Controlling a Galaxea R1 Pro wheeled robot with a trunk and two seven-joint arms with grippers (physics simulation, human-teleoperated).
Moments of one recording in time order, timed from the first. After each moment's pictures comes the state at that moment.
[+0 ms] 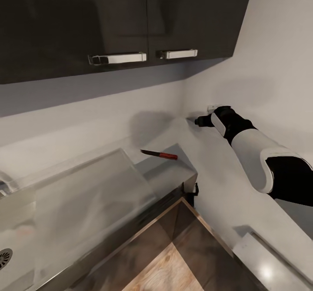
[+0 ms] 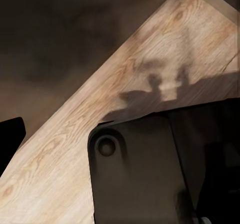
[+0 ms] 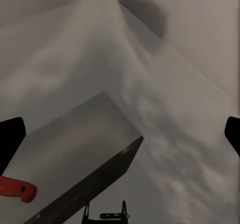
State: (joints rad) left arm 0.31 0.04 -0.46 -0.64 0.04 -0.53 0.35; right arm -1.56 -0.01 0.07 -0.26 -0.02 0.58 -0.05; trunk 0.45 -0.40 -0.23
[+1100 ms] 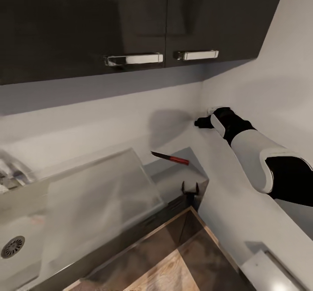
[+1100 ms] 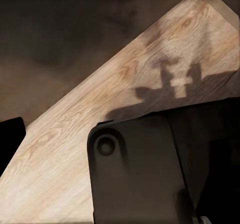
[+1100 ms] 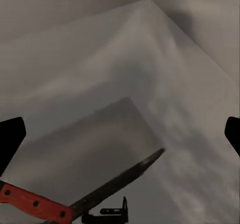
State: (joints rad) left arm 0.31 0.04 -0.45 -0.63 0.04 -0.53 0.34; right arm -1.56 0.00 0.07 -0.25 -0.02 0.58 -0.04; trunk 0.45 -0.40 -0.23
